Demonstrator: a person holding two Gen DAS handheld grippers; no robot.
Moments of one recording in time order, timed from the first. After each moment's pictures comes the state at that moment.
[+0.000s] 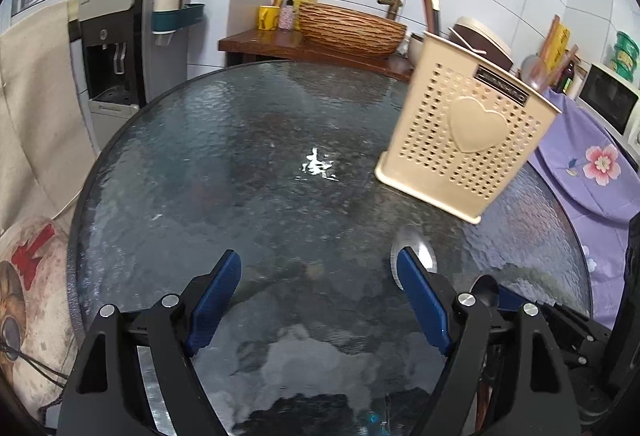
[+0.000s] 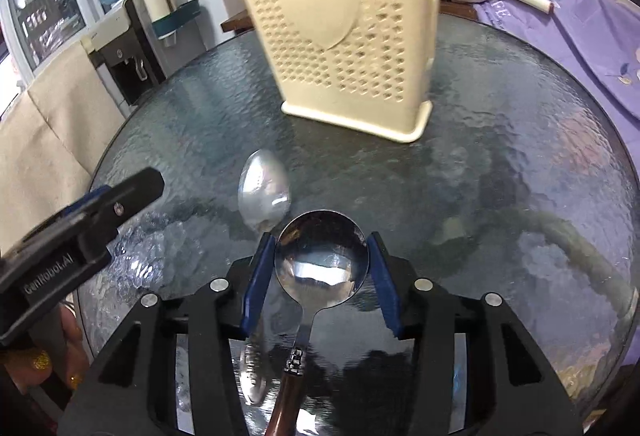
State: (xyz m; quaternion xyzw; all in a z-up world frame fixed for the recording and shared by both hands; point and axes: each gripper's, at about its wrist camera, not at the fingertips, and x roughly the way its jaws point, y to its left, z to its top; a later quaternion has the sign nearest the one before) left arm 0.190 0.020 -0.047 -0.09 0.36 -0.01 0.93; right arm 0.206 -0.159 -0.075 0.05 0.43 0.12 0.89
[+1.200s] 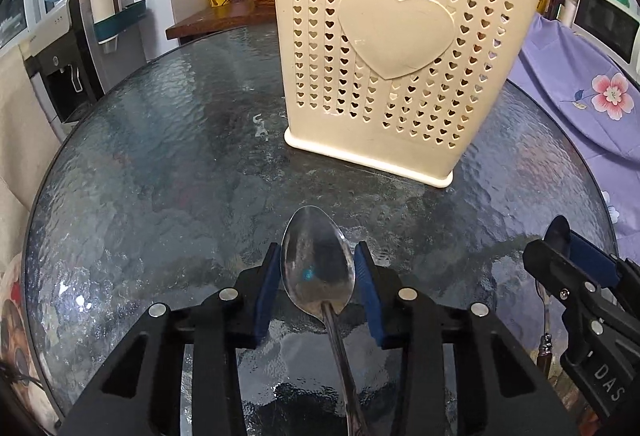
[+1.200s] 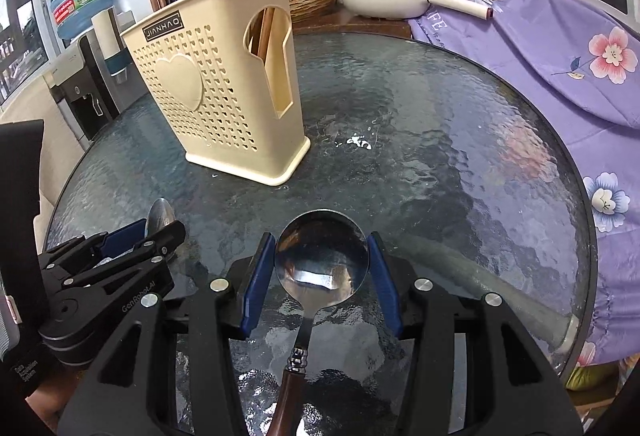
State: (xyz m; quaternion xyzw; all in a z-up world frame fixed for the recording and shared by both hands) left arm 0.233 -0.070 -0.079 -0.01 0.43 -0.02 0.90; right arm 0.220 -0.233 -0.060 0.05 0.40 0.05 0.91
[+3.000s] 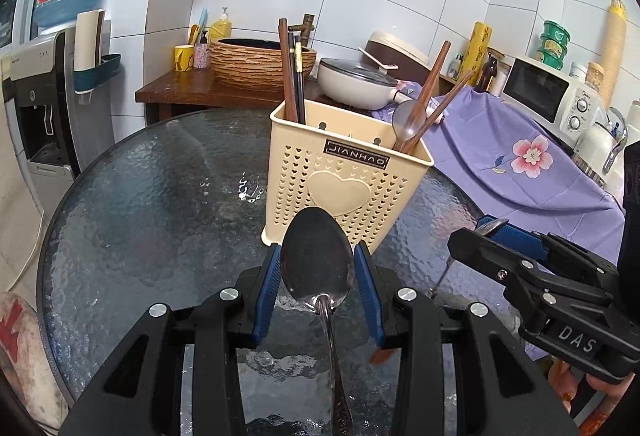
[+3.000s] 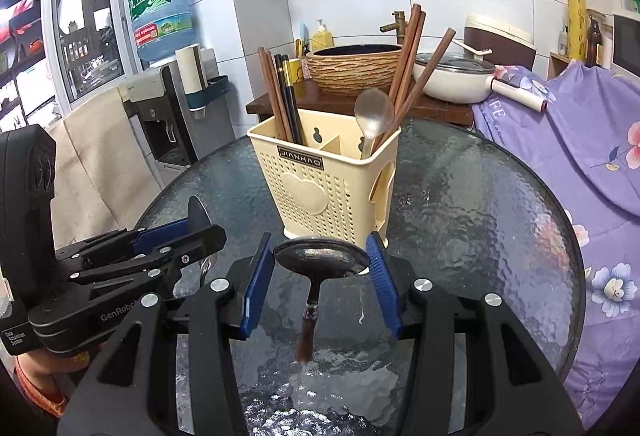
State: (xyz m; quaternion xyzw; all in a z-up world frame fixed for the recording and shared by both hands) left arm 0.195 -0.030 0.022 -0.07 0.31 -0.14 0.94; right arm 0.198 -0.208 0.044 0.03 0.30 0.16 0.94
